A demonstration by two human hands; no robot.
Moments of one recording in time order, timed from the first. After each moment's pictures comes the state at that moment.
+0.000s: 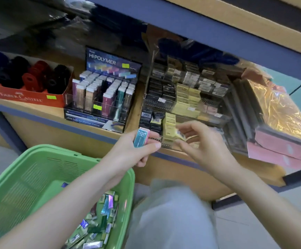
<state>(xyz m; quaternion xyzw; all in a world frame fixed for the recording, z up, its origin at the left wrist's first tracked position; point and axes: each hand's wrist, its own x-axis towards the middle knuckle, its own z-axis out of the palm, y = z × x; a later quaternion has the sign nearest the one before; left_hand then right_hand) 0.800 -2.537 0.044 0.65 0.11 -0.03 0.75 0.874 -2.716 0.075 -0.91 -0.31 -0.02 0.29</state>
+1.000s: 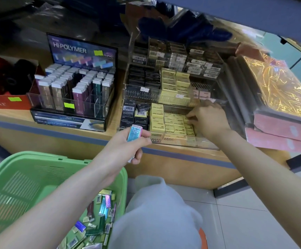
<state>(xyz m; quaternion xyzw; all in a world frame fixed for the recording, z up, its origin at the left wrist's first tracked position) 0.845 -2.571 0.027 0.66 0.14 -0.08 0.73 0.984 -2.775 0.036 -0.97 -0.21 -0.08 -0.07</state>
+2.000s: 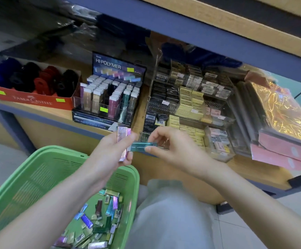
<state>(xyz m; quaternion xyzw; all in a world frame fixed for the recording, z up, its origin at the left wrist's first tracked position) 0.790 -2.528 0.047 0.59 0.19 -0.01 0.78 0.864 -2.678 0.071 -0.89 -0.37 0.07 0.27</state>
